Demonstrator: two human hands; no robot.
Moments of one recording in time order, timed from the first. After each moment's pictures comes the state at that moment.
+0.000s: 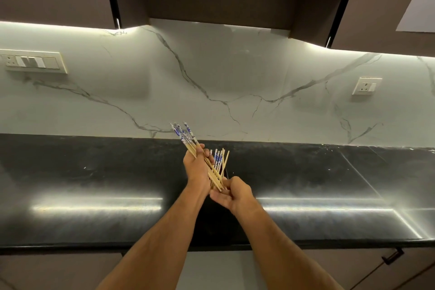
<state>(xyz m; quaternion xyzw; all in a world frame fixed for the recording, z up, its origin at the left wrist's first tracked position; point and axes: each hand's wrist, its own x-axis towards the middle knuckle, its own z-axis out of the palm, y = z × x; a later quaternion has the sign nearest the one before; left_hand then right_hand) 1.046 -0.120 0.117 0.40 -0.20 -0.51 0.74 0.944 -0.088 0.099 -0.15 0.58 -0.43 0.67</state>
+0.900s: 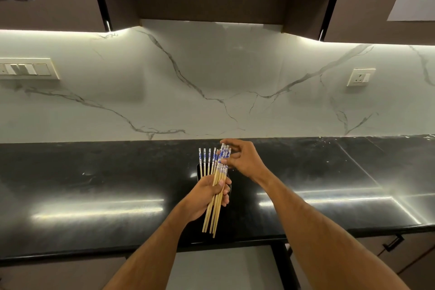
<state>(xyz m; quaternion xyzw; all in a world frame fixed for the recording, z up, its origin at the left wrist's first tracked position) 1.071 -0.081 0.069 0.36 -0.52 -0.67 0.39 0.904 -0.120 0.150 -0.70 0.45 -0.40 0.39</state>
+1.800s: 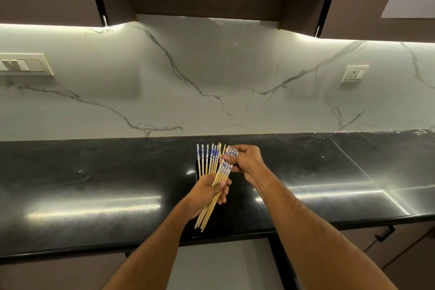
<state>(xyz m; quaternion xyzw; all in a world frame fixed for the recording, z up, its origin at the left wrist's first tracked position) 1.069 -0.073 0.064 0.42 -0.58 -0.60 0.36 0.911 -0.116 0.139 -0.44 0.55 -0.47 0.54</state>
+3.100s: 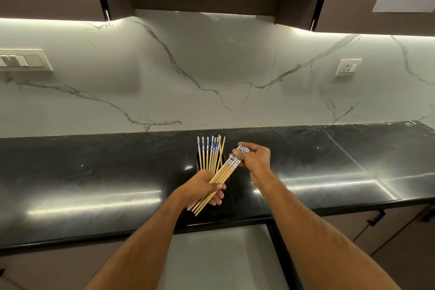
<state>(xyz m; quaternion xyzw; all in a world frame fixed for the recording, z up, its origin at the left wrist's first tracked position) 1.092 -0.057 0.074 0.48 -0.61 -0.58 0.23 0.903 -0.085 0.116 -0.38 0.58 -0.56 0.46</state>
